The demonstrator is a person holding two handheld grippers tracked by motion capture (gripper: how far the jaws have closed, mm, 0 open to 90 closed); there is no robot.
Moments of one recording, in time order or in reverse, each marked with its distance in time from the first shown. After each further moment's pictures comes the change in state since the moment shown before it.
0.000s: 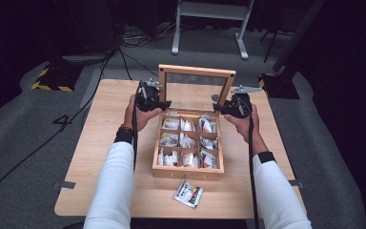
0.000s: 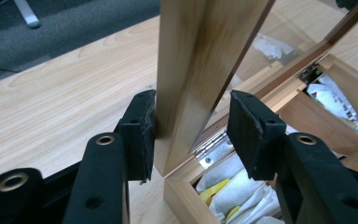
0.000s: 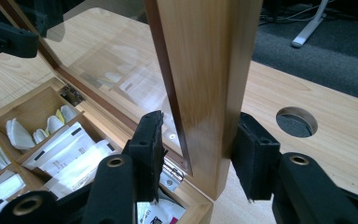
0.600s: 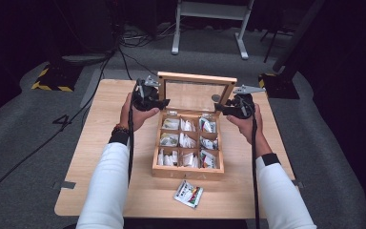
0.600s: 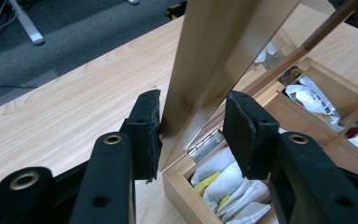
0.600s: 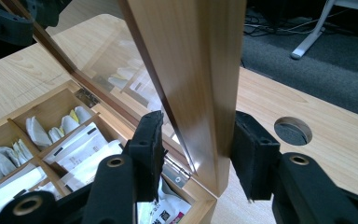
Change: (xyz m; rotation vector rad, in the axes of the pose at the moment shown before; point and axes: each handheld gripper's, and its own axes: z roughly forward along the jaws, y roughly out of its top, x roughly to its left) left arm -0.008 0.006 -0.025 -0.020 0.002 0.063; right arm 0.008 0.005 -0.017 -0.024 0.005 -0.045
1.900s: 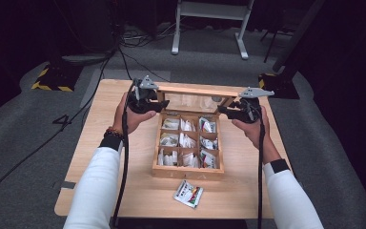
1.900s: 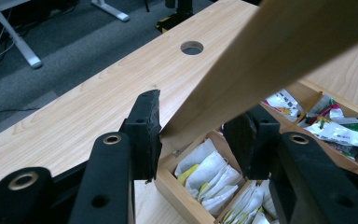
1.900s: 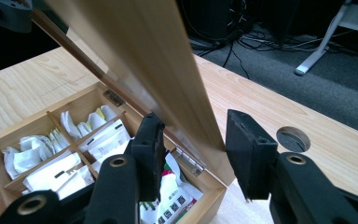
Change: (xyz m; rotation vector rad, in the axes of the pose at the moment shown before) left arm -0.019 0.003 -0.037 -0.038 -0.026 0.084; right arm 0.014 0.001 -0.032 -0.041 0.028 -0.054
